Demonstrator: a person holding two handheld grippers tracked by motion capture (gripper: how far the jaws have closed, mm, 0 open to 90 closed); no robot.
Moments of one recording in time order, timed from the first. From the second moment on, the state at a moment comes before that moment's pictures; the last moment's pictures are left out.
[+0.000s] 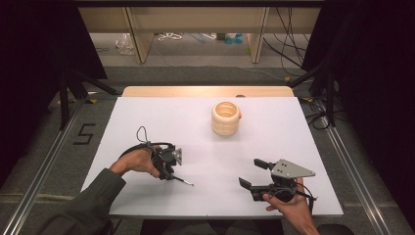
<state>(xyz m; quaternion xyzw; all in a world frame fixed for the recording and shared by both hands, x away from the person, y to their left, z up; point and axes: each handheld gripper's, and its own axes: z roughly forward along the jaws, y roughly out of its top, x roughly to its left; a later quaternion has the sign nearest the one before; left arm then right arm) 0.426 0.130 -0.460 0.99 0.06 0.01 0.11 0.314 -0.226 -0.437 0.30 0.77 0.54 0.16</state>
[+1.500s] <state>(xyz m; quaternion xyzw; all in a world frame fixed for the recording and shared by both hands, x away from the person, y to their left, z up) 0.430 0.128 -0.433 0.96 0.16 0.00 0.22 0.316 -0.225 -0.438 0.30 0.76 0.55 0.17</state>
